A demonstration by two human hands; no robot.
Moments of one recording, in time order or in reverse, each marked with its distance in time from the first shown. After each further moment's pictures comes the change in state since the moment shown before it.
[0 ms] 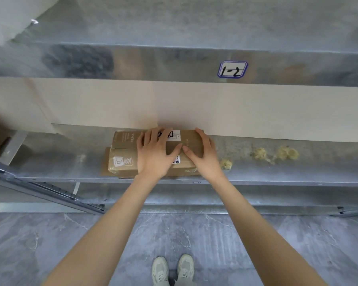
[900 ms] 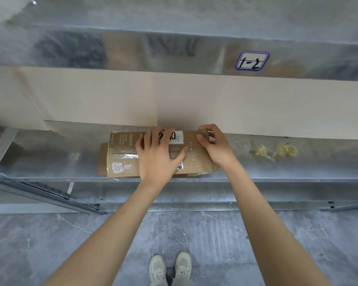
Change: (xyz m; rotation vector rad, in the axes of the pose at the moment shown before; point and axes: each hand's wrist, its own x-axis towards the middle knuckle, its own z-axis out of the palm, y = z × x) left_hand -0.018 0.008 0.003 0.018 0.199 0.014; right_hand 0.025 -0.011 -0.024 0.079 -0.005 0.051
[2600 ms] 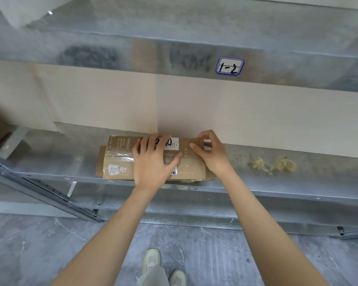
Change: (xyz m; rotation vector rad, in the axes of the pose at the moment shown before) left_hand -0.006 0.000 0.001 0.024 0.035 -0.022; right_hand -0.003 0.004 -0.008 0.024 -0.020 -0.161
